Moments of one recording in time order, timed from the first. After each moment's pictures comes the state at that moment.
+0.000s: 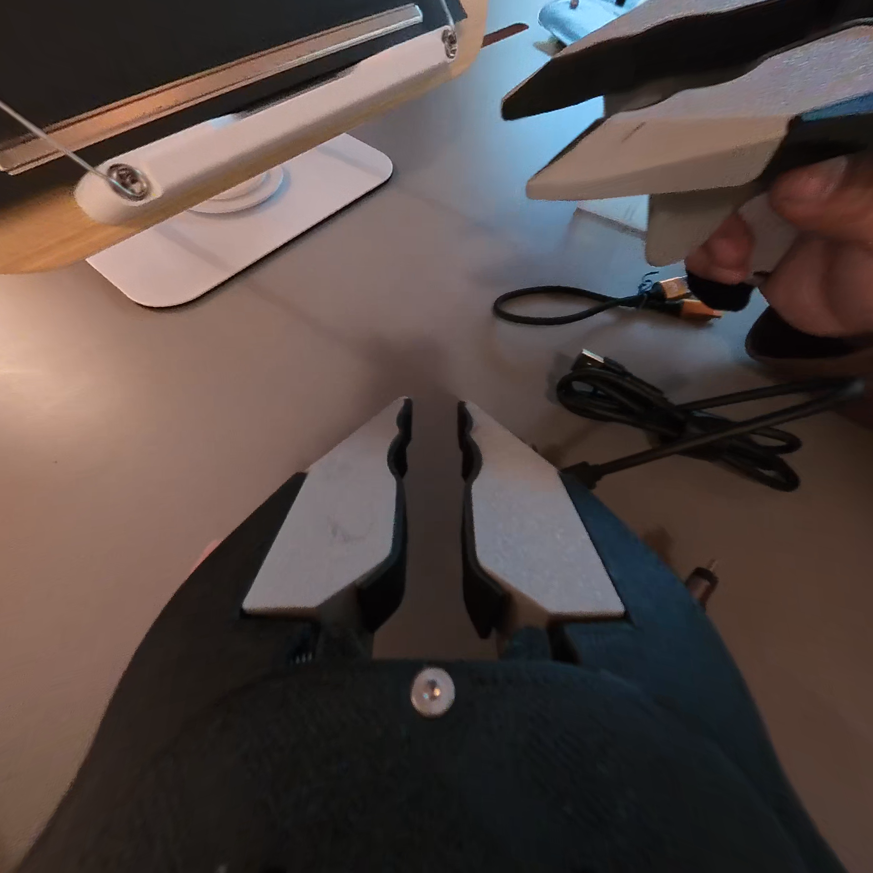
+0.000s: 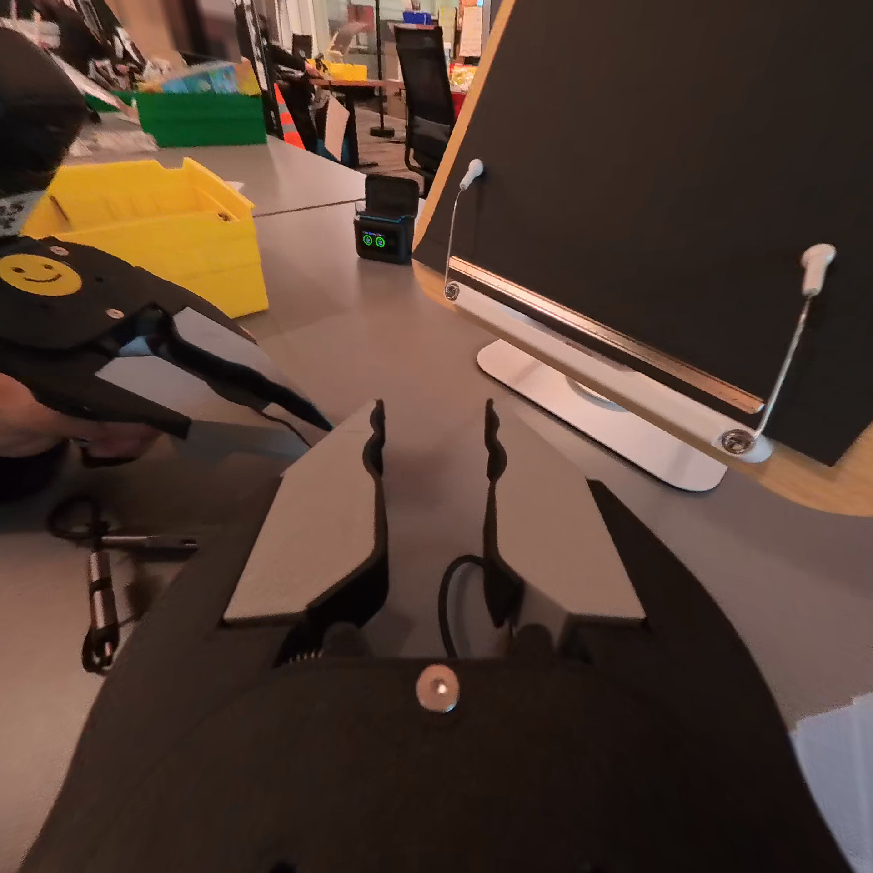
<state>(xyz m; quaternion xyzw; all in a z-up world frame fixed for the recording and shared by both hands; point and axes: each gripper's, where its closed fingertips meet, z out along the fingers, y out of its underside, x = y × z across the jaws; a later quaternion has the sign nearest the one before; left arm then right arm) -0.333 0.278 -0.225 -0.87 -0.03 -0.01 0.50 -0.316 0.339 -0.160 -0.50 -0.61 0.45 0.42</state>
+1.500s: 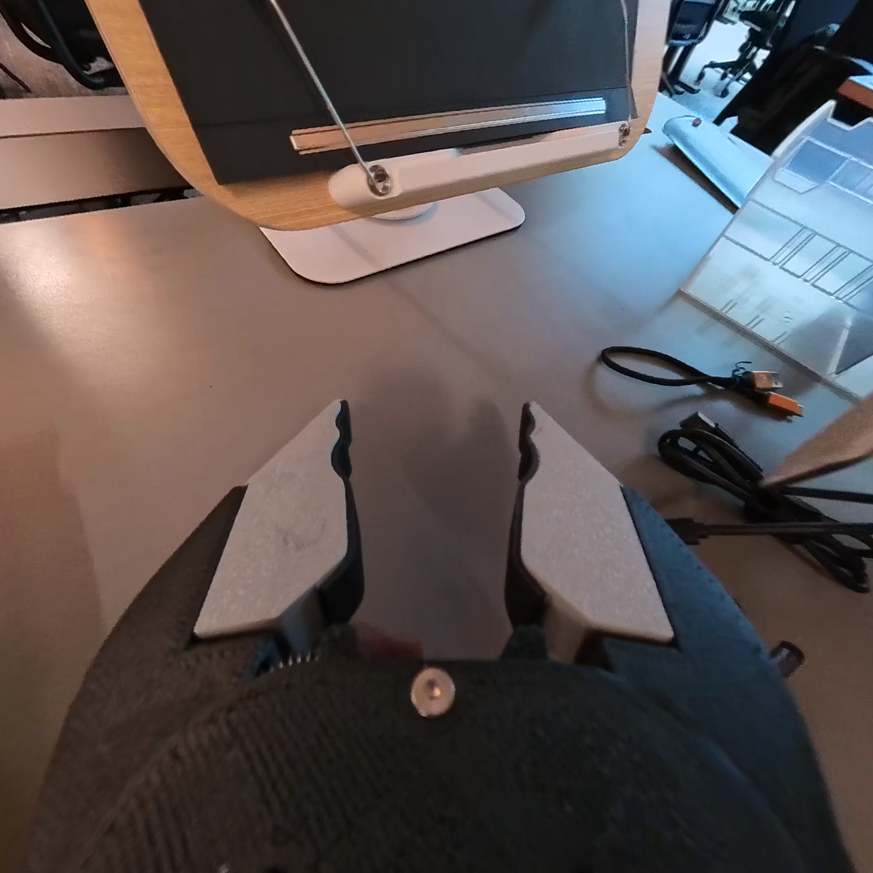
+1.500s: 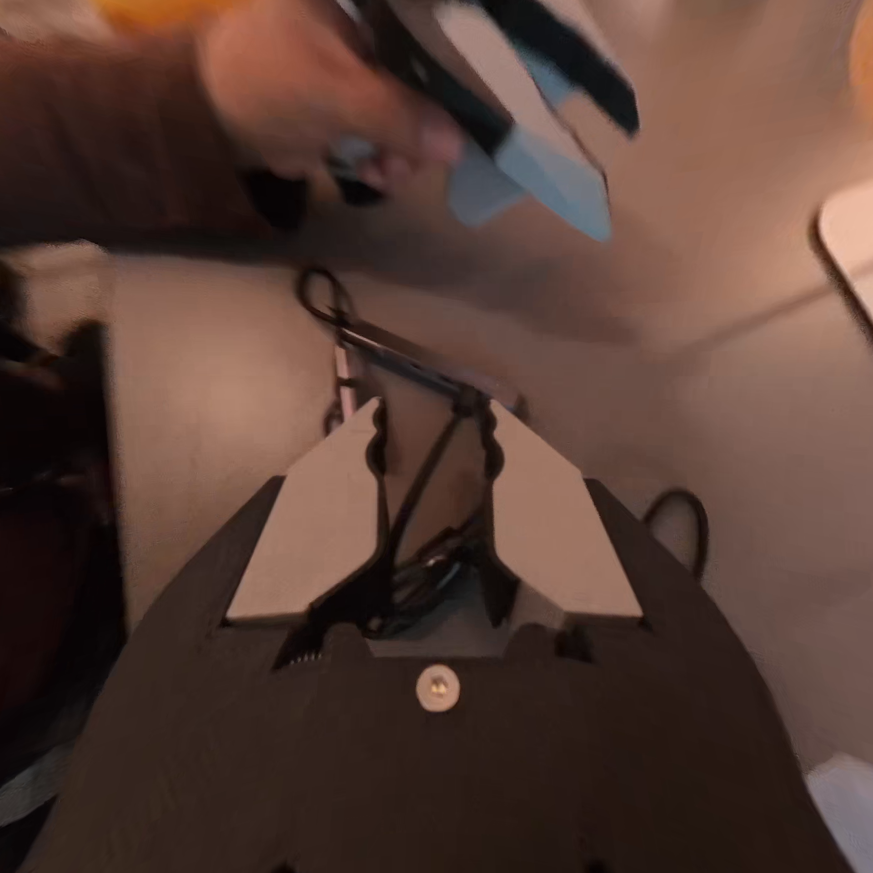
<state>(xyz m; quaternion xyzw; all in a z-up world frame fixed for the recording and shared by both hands) -0.395 0.255 -0.214 -0.83 -0.16 0.01 0.53 -0.253 0.231 -0.208 -0.43 -0.82 0.35 0.17</state>
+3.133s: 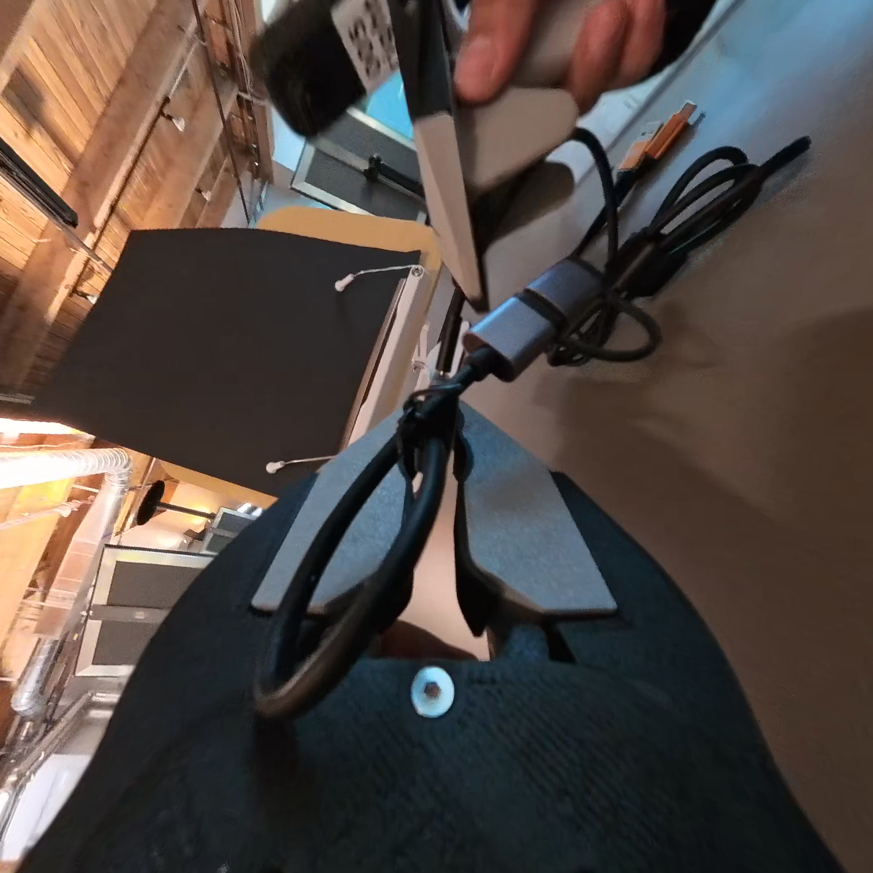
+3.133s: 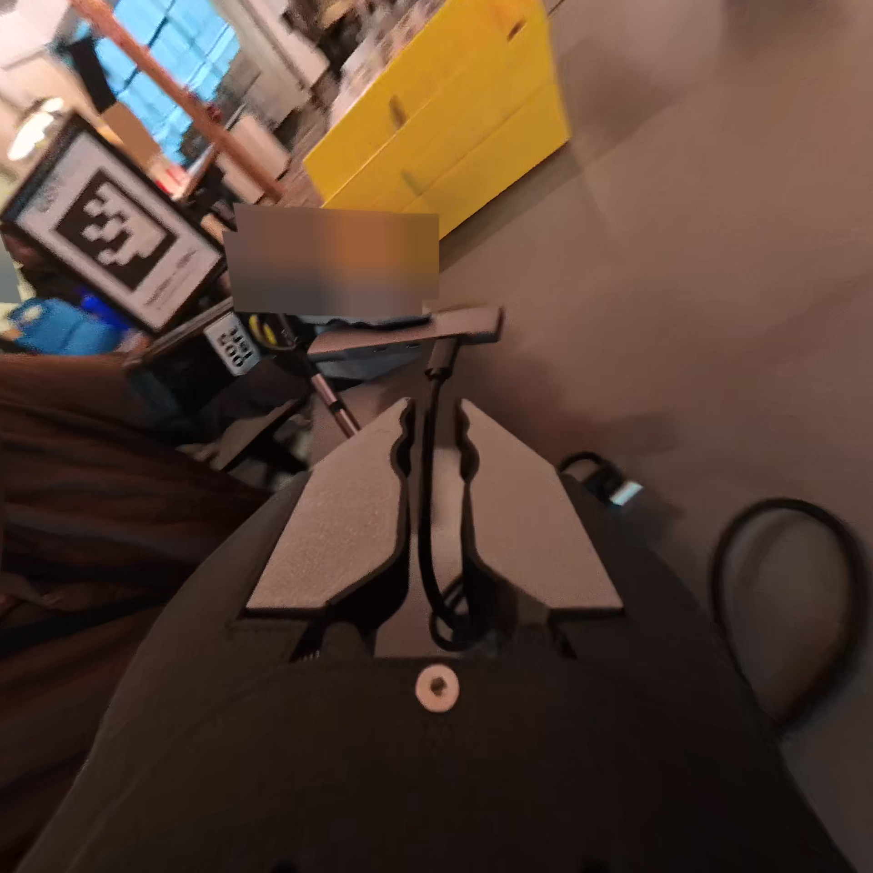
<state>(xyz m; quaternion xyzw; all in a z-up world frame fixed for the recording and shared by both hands) -0.289 0.228 -0.178 -0.66 0.33 0.40 0.54 -0.260 0.250 -0.178 -0.48 -0.67 0.57 -0.02</state>
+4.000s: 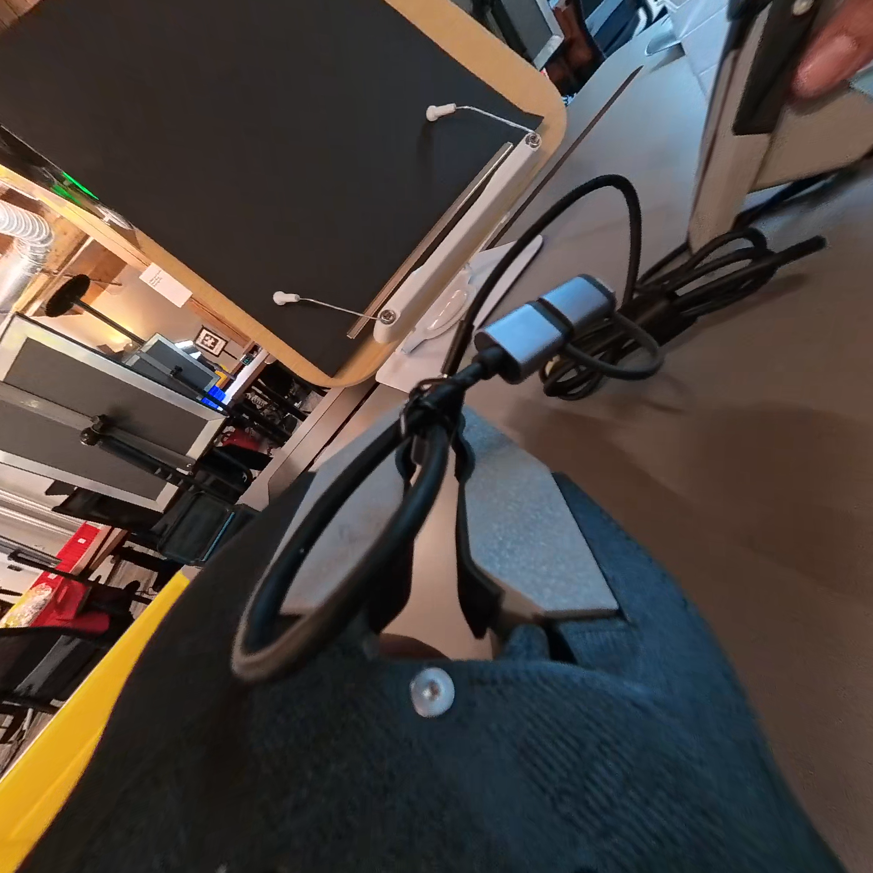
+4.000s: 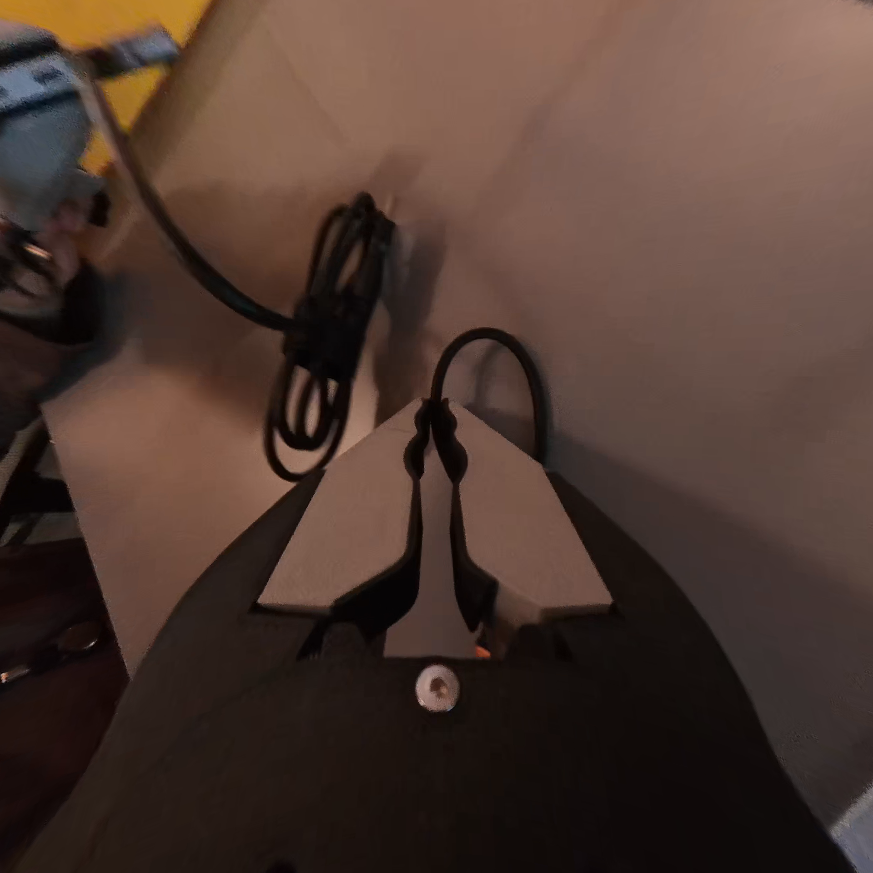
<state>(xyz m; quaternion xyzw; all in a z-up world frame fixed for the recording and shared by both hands) -0.366 0.209 -0.178 -0.74 0.13 0.34 0.57 -0.275 0.324 -0.263 -0.65 -0.67 0.36 0.07</state>
